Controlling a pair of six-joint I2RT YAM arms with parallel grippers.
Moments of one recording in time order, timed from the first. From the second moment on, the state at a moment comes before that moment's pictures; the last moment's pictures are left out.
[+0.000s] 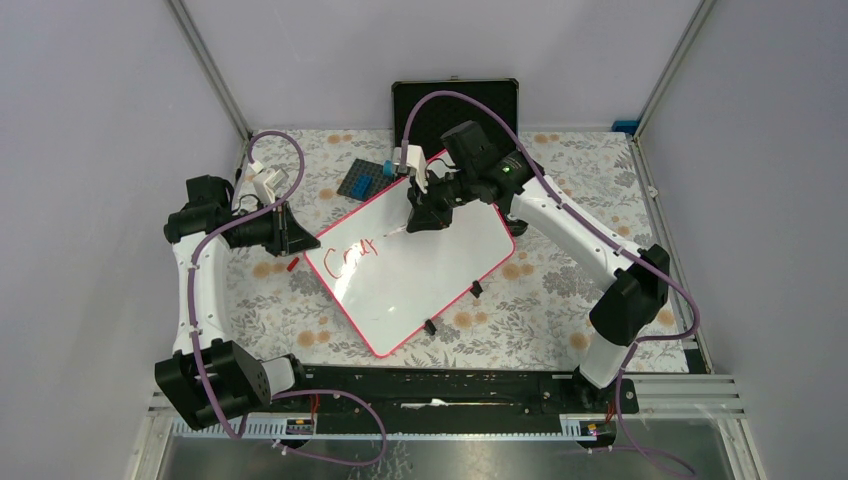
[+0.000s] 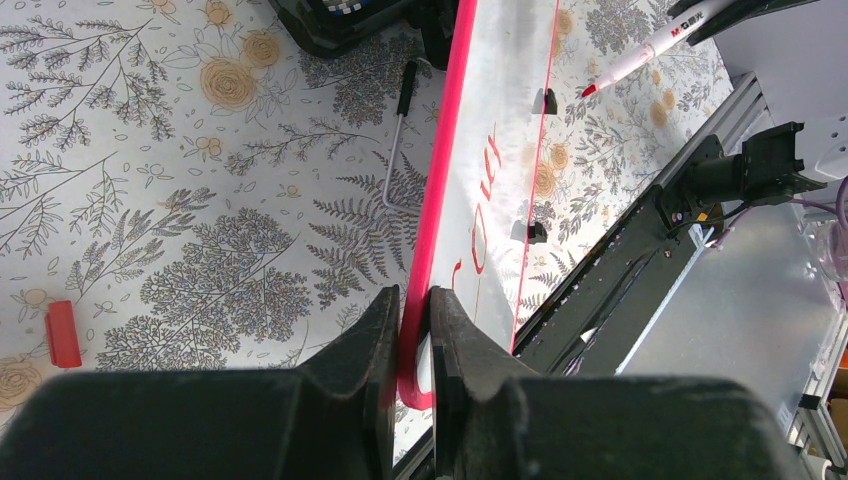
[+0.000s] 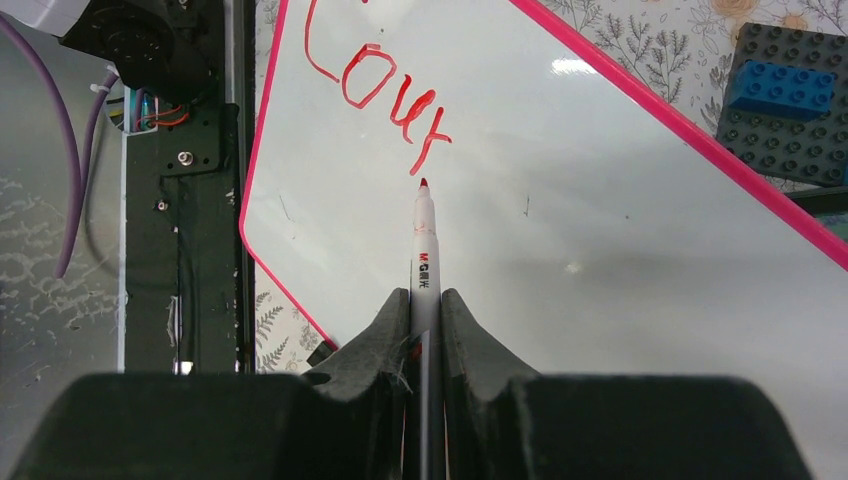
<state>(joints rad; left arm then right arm) 0.32 1.21 1.19 -1.13 1.01 0.50 0.71 1.75 1.75 -0.79 -0.70 -0.42</state>
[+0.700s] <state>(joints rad) 0.32 1.21 1.18 -1.12 1.01 0.50 0.78 1.78 1.73 -0.71 -0.54 -0.40</state>
